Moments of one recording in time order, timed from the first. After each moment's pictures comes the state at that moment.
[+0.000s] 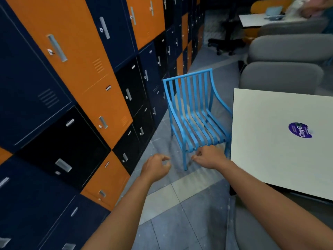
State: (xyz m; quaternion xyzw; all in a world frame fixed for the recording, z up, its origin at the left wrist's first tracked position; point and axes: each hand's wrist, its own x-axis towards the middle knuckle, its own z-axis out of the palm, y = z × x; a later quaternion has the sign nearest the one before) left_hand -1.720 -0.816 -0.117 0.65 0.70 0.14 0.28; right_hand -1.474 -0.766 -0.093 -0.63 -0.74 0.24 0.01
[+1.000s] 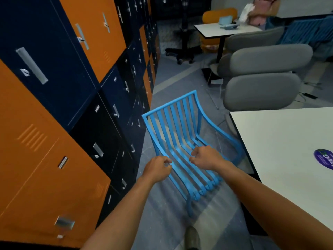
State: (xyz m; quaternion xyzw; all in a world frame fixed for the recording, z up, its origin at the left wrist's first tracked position) left_hand -1.799 -0.339 -0.138 0.74 0.58 0.09 0.33; right_hand -1.564 -0.373 -0.096 -0.73 -0.64 0.26 0.05
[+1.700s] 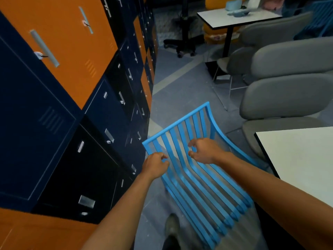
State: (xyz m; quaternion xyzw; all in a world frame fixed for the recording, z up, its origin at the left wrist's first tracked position) left_hand -1.788 -0.044 -0.153 0.72 0.60 0.08 0.34; right_hand -1.544 -0.073 -0.105 -0.68 -0.70 0.21 0.04
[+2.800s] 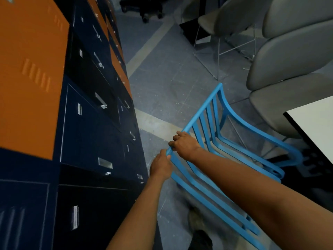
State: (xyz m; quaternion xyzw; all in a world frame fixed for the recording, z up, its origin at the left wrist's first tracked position) left_hand -1.829 0.168 -0.273 0.75 0.57 -0.04 0.34; right_hand -1.673 0.163 -0.230 -0.65 -0.74 0.09 -0.15
